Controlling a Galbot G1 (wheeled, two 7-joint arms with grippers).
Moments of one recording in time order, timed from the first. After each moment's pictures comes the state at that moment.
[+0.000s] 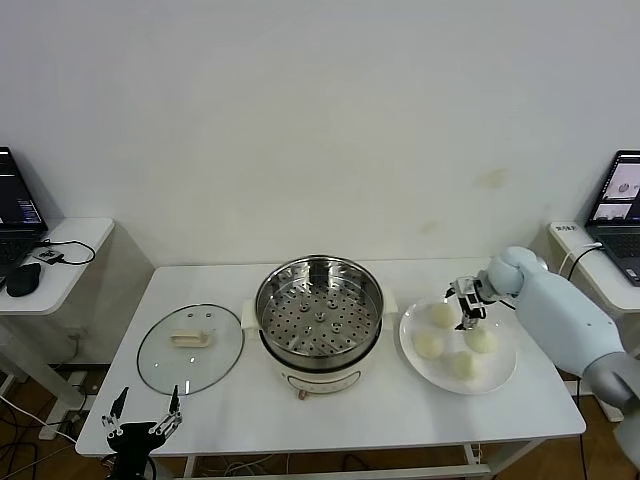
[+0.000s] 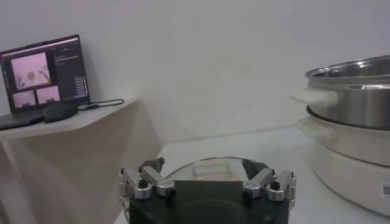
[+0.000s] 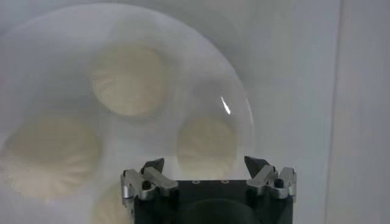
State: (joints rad) left arm 1.78 -1.38 -0.72 -2.03 -0.11 -0.06 -0.09; right arm -0.11 0.96 -0.46 0.81 -0.47 0.08 -1.01
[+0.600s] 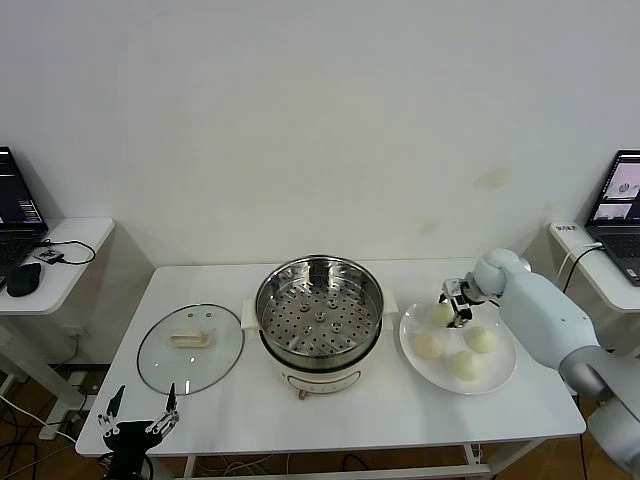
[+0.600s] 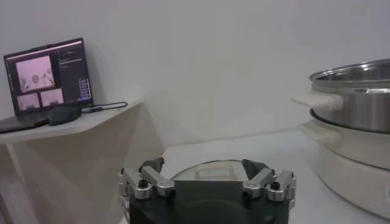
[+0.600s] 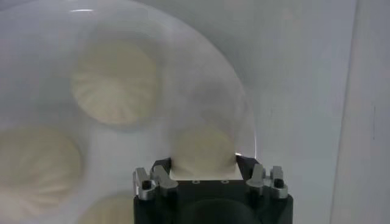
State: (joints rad) left arm 1.78 -1.38 -0.73 -2.04 -0.11 -0.07 -0.09; right arm -0.10 1.01 -0.46 0.75 -0.51 0.09 -0.99
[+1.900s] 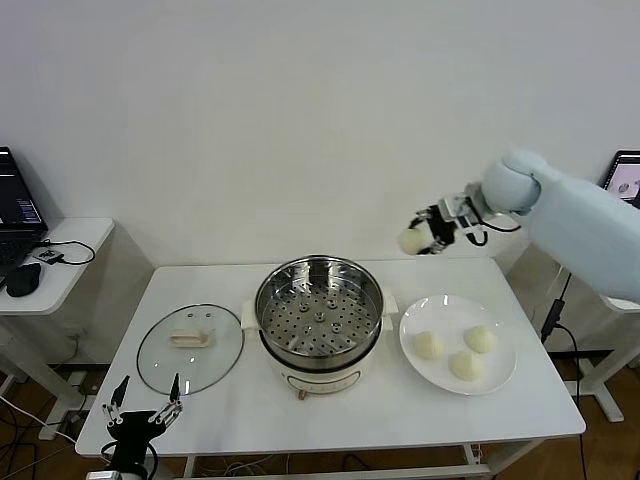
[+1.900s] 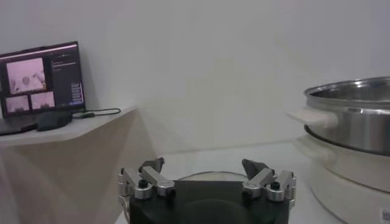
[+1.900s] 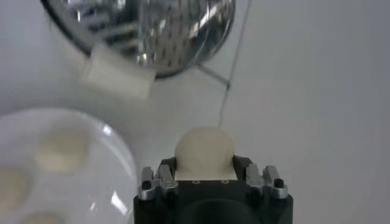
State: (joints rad) left arm 1.75 -1.33 -0.71 -2.04 -0.17 -0.06 -0.09; right arm 0.50 0.87 -1.04 1.27 0.10 0.05 -0.96
